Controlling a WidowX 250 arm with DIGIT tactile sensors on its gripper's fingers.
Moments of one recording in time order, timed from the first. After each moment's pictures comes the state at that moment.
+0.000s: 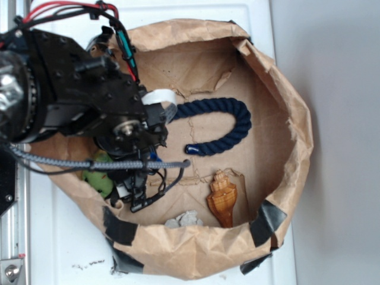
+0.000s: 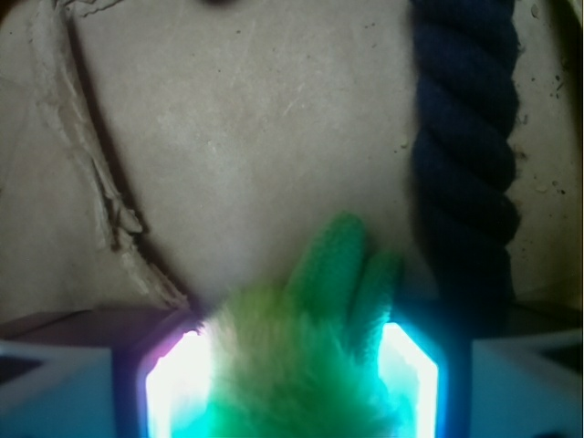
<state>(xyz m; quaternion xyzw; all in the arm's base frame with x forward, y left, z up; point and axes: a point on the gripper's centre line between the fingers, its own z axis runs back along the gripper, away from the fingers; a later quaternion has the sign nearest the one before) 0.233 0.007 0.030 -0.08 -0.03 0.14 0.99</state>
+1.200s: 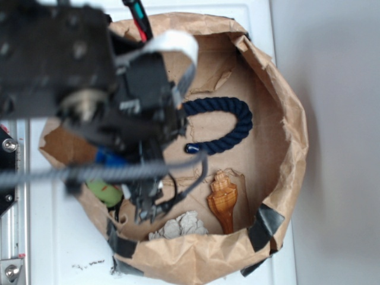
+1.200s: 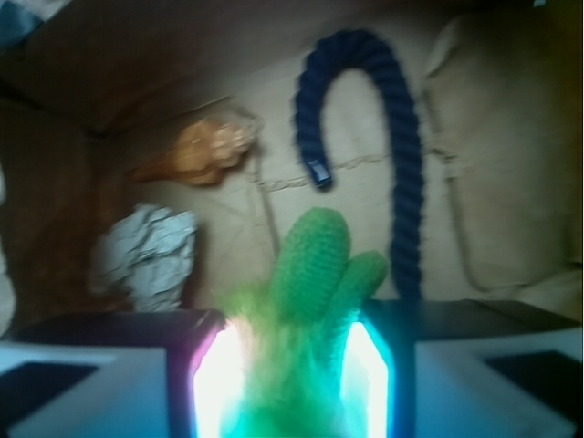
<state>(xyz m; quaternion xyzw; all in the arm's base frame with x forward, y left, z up) 0.252 -0.007 0.155 -0.07 -0.13 0.12 0.98</state>
